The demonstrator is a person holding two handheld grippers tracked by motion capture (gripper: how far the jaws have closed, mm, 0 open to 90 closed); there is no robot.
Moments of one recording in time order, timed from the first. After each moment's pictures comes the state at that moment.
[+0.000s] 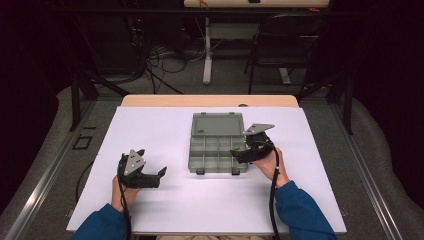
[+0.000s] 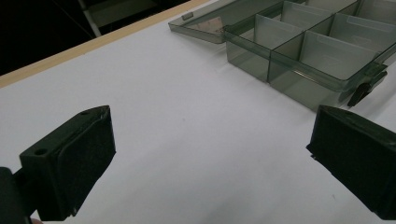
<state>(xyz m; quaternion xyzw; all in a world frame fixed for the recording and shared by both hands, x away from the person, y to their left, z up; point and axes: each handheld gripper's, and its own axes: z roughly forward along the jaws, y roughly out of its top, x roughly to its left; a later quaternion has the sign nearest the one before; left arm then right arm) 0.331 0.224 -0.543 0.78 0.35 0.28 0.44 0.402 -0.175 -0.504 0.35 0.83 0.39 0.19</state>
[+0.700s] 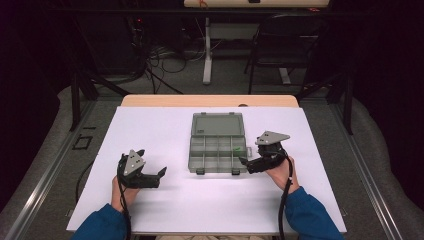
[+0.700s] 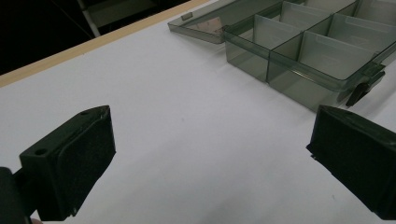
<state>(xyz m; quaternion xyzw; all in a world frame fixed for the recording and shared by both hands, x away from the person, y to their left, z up) 0.331 0.224 -0.544 0.78 0.35 0.28 0.44 0.368 -0.204 -0.500 0.32 0.82 0.41 0.22</state>
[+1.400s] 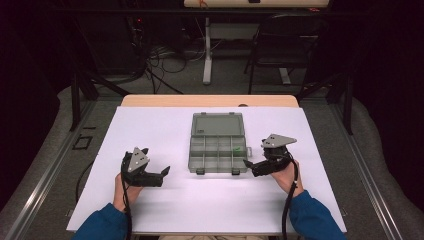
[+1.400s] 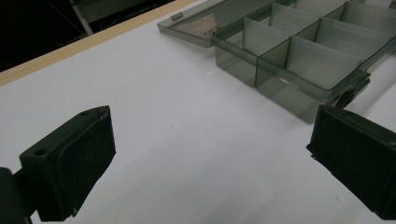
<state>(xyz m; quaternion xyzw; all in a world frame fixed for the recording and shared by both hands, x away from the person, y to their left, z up) 0.336 0.211 -0.532 0.79 0.35 0.26 0.43 0.362 -0.217 -0.504 0.33 0.82 0.42 0.22</state>
